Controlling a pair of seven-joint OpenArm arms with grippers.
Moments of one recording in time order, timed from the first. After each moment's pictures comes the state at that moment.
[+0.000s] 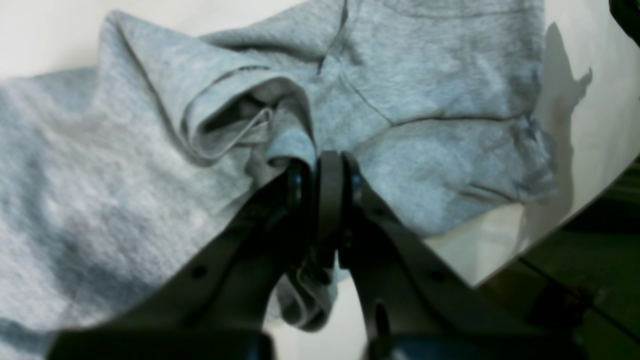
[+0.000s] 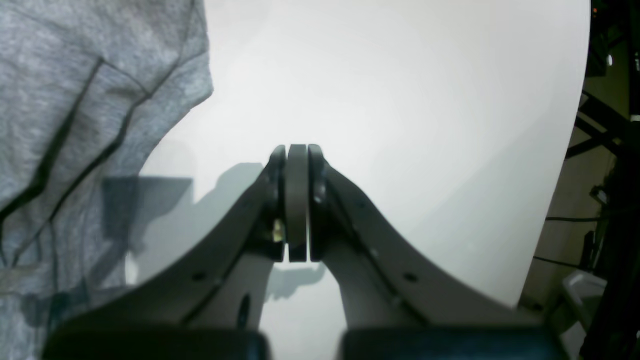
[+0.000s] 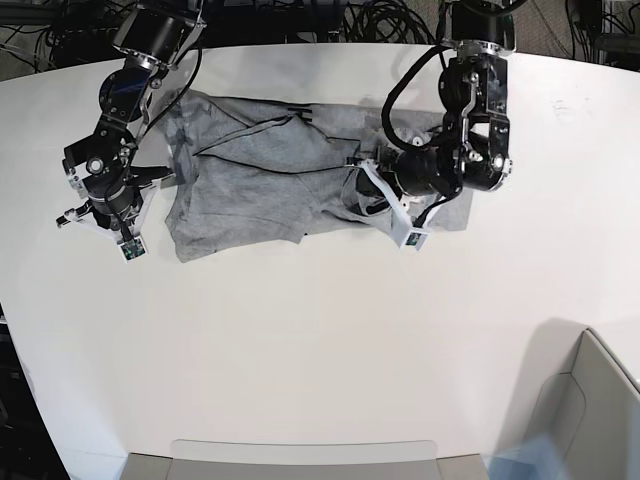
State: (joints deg) left arm 1.5 -4.0 2.4 103.1 -30.5 -4.5 77.9; right arm 3.1 -0.7 23.7 102.9 -23.4 44.7 -55.2
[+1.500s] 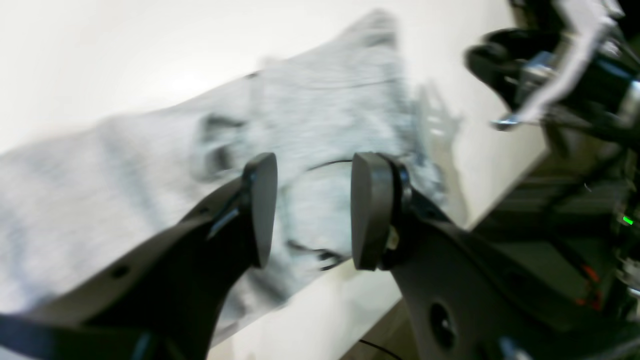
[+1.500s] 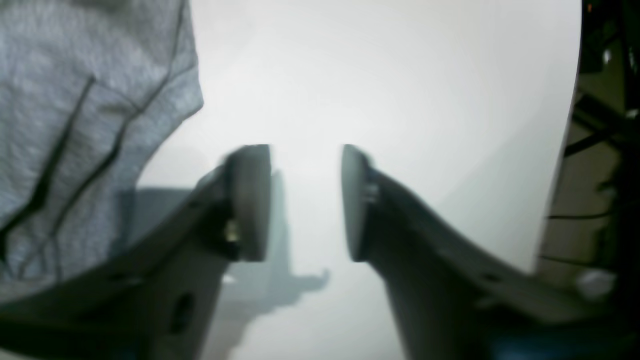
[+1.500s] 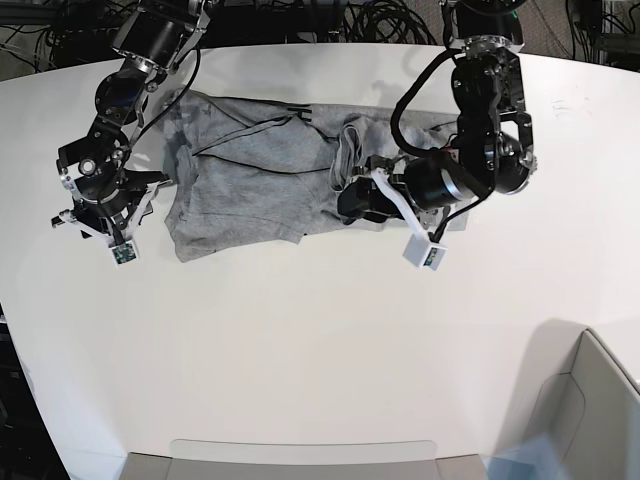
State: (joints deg) left arm 0.9 -3.7 -2.3 113.7 -43.4 -4.9 78.8; right arm 4.2 -1.3 27.5 103.1 -19.9 44.7 -55.4
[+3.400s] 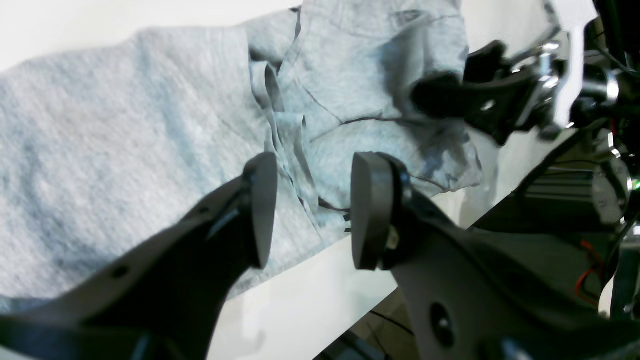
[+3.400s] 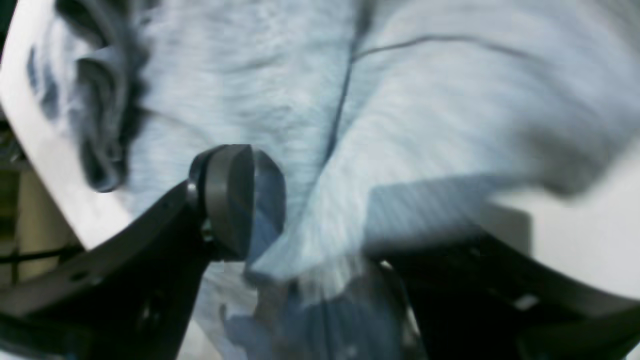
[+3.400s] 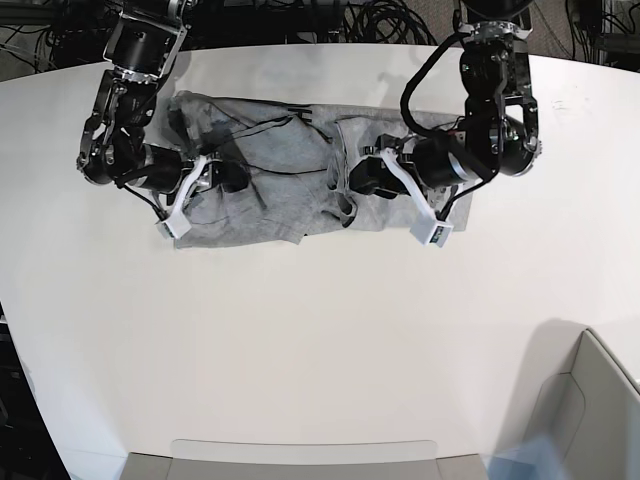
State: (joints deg) left arm 5.3 -6.2 -2.4 113.7 -43.4 -5.0 78.6; right arm 3.5 3.8 22.0 77.3 41.9 44.6 -77.3
